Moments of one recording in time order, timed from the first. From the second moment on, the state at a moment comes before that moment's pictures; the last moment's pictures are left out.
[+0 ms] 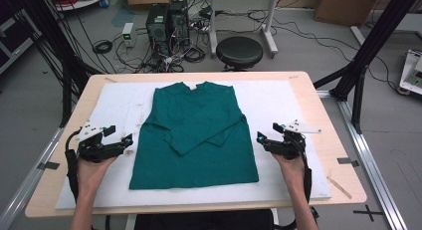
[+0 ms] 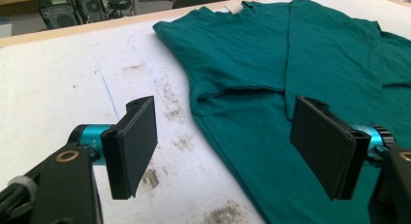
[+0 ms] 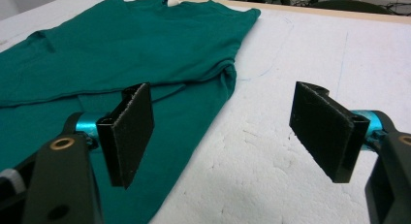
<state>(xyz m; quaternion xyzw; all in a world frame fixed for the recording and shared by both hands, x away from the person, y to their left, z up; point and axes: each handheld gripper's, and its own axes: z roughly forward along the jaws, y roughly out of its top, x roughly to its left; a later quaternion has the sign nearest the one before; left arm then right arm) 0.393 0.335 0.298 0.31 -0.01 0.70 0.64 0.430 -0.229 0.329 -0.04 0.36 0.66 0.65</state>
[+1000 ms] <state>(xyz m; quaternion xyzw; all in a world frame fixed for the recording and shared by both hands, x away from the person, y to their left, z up) 0.429 0.299 0.315 0.40 0.10 0.70 0.58 0.437 -0.216 0.333 0.00 0.39 0.62 0.68</state>
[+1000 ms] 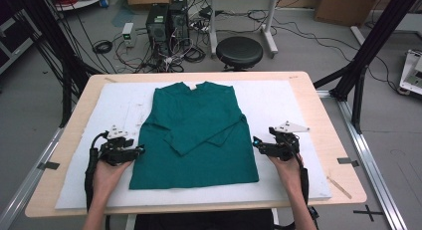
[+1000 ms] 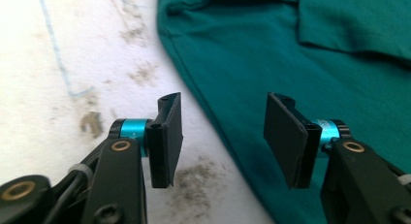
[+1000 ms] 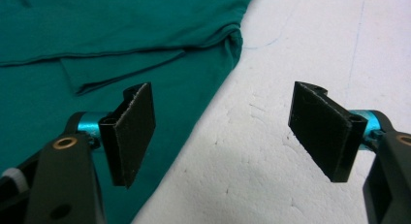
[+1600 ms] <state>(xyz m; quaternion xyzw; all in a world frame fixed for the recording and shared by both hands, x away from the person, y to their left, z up) 0.434 0.290 0.312 0.42 0.08 0.71 0.57 0.448 -0.191 0.338 0.05 0.43 0.57 0.70</state>
